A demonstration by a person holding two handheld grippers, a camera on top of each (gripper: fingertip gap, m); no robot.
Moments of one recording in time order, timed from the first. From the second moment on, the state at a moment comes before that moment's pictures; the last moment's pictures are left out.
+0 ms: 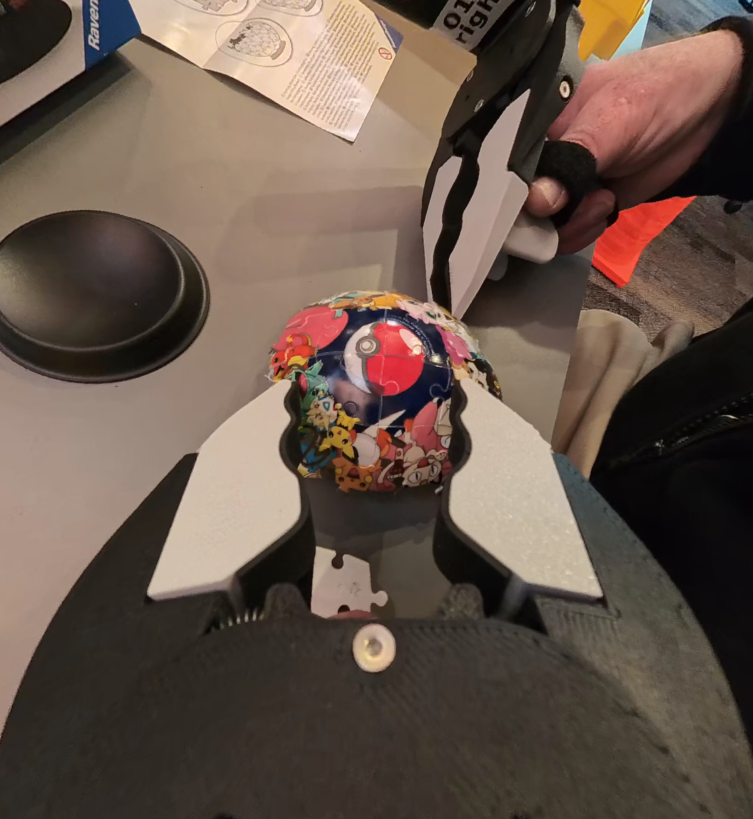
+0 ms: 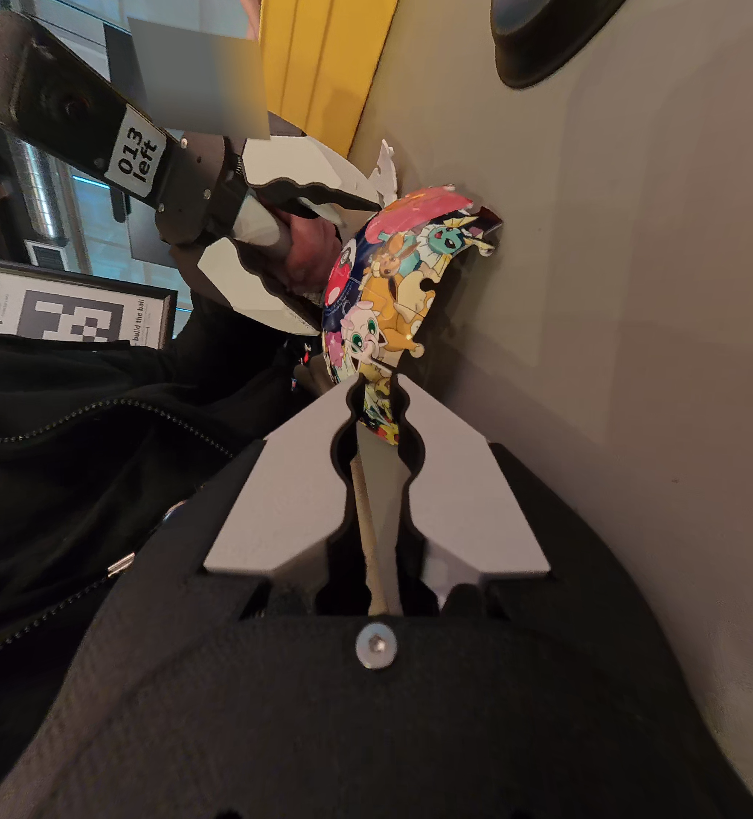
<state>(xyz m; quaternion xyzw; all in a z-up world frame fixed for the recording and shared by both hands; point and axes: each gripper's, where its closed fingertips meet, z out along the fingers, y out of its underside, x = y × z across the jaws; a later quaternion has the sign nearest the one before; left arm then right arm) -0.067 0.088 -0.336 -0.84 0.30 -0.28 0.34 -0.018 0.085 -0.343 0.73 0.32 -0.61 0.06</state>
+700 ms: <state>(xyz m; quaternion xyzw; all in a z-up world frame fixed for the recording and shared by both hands) -0.068 0.087 -0.336 -0.84 0.30 -0.30 0.35 -0.024 0.083 -0.336 0.71 0.30 -0.64 0.09</state>
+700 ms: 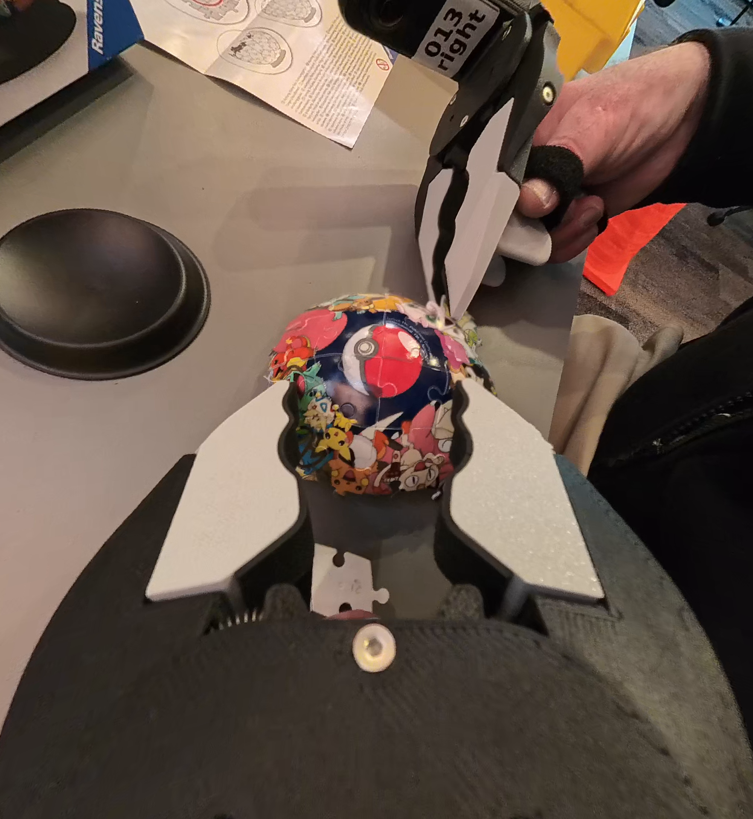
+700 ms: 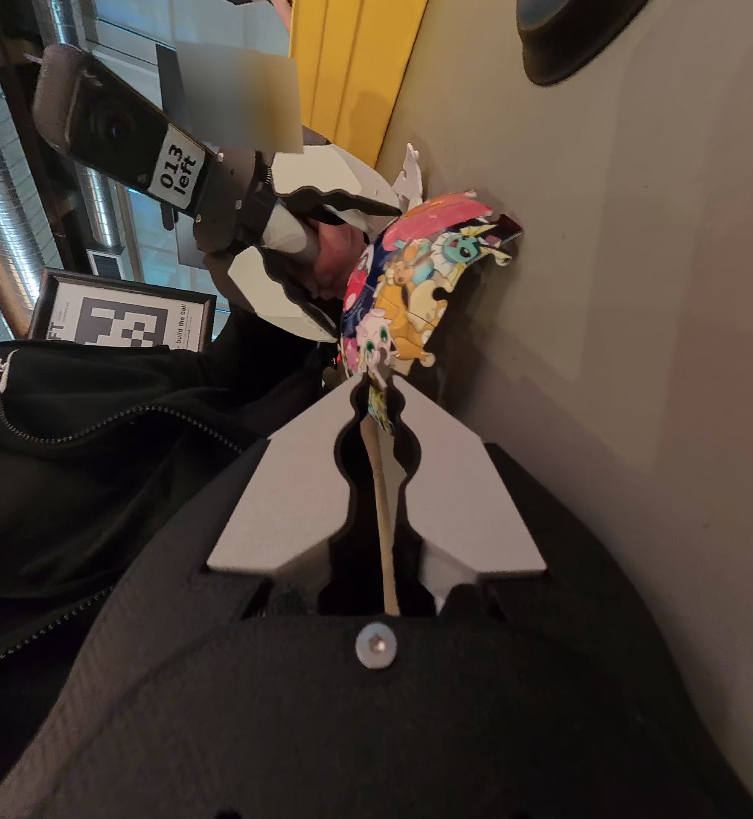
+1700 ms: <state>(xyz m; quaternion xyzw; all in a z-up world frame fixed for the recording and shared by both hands) -0.067 0.086 -0.336 -0.83 0.30 -0.31 0.35 -0.017 0.090 -0.341 0.72 0.29 -0.62 0.07</state>
